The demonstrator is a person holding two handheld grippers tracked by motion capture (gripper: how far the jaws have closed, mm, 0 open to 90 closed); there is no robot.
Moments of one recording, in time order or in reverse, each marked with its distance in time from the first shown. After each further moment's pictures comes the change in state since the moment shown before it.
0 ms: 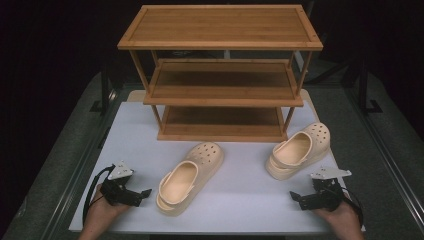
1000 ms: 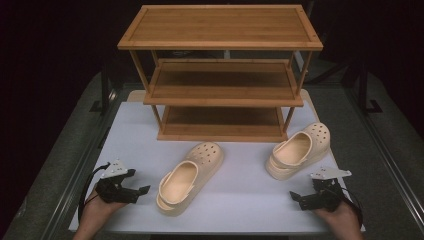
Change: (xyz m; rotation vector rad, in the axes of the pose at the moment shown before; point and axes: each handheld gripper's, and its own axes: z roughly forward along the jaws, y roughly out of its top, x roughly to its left) left arm -0.001 0.011 -0.020 -0.065 -0.053 -0.020; right arm 0.000 0.000 0.000 -0.001 -0.002 -0.002
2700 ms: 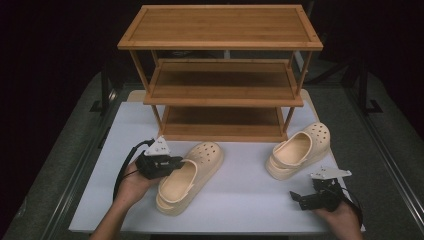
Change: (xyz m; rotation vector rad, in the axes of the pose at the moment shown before) left arm -0.054 0.107 0.045 0.002 -0.117 0.248; right arm 0.000 0.000 0.000 -0.002 0.002 0.002
